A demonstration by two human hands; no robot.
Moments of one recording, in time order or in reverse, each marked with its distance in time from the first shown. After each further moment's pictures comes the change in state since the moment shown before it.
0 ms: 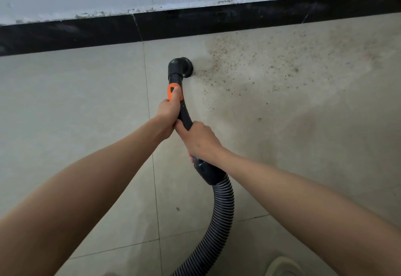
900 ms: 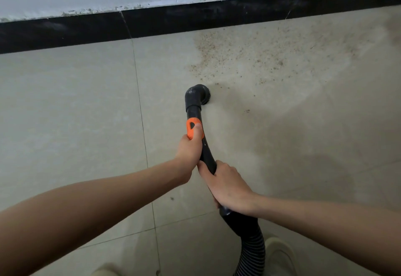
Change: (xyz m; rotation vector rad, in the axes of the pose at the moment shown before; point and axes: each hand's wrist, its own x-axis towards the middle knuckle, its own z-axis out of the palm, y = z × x) left_hand -0.084 -0.075 0.035 0.044 -0.110 -0.084; right_hand -0.105 0.067 0.002 -0.023 -0.016 0.174
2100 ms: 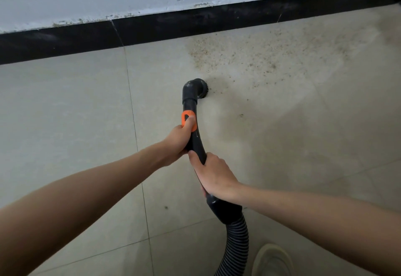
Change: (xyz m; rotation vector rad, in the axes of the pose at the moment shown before) left_hand 0.026 0.037 -0.005 0.126 -0.205 -0.001; right_hand 0.032 -0.006 -0.007 0.042 0.024 -0.043
